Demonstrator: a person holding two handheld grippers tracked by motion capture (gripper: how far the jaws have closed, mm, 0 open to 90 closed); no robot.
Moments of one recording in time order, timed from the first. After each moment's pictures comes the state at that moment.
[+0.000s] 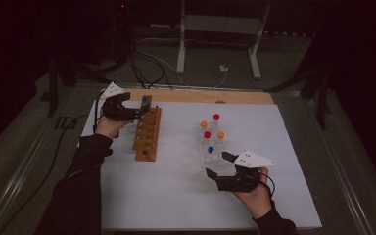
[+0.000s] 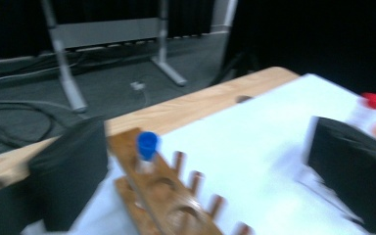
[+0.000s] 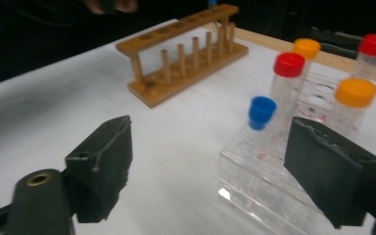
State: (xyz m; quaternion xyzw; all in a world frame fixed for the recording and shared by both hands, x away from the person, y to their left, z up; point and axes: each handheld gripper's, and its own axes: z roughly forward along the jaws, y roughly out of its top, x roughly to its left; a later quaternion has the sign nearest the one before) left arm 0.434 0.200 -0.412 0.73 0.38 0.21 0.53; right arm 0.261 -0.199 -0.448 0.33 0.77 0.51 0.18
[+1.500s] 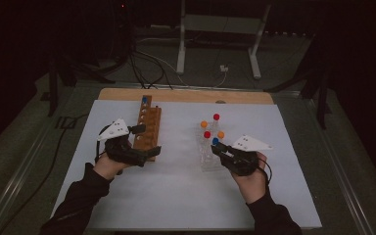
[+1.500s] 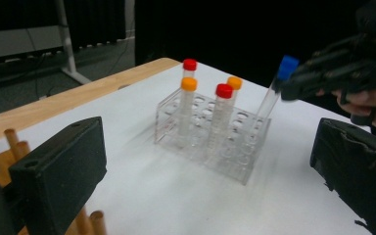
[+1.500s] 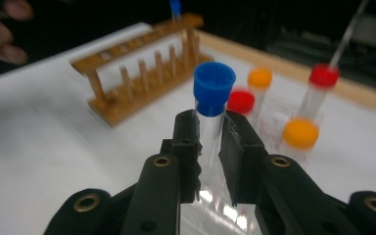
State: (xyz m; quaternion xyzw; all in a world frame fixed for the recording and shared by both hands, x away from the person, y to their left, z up) left arm 0.323 0.166 -0.414 0.76 0.25 0.12 0.58; right arm 0.290 -0.193 -0.425 0.35 0.77 0.49 0.22
